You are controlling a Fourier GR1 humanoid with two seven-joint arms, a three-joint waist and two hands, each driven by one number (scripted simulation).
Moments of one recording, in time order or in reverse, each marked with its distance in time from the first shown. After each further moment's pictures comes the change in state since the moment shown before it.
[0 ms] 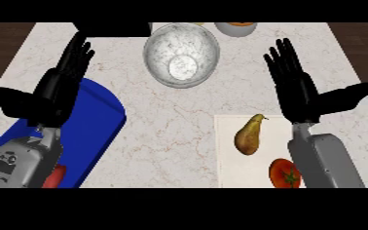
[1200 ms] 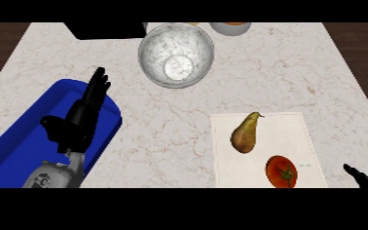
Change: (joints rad) left arm 0.166 -0.121 -0.066 0.057 -0.068 0.044 -0.069; right arm 0.881 -0.301 -0.001 -0.419 0.328 0.149 -0.922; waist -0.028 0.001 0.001
